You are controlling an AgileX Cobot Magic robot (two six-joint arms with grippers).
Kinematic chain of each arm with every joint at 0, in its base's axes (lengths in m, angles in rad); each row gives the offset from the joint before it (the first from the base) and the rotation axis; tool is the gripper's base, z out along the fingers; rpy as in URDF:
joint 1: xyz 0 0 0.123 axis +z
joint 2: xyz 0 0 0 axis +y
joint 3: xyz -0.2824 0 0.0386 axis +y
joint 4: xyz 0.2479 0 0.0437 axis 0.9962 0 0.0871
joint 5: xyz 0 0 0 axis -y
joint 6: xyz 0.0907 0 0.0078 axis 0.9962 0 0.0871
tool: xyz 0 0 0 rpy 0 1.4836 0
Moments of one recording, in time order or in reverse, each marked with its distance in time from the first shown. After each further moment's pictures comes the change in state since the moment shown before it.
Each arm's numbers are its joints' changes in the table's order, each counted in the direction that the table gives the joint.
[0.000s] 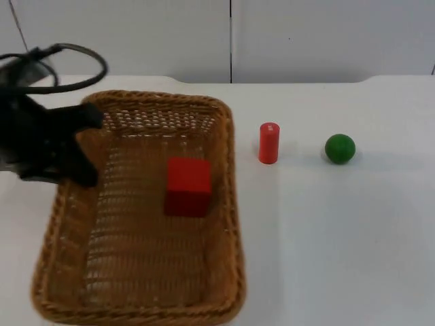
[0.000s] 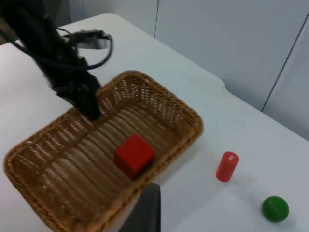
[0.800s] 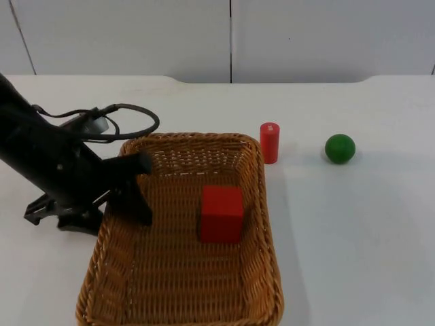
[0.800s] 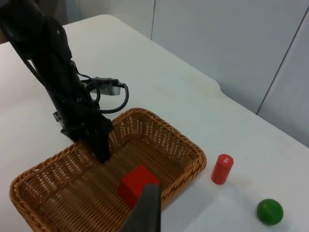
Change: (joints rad) right arm 0.000 0.000 0.002 -0.022 0.009 0.009; left arm -0.067 0.205 -0.042 -0.072 0.021 0.004
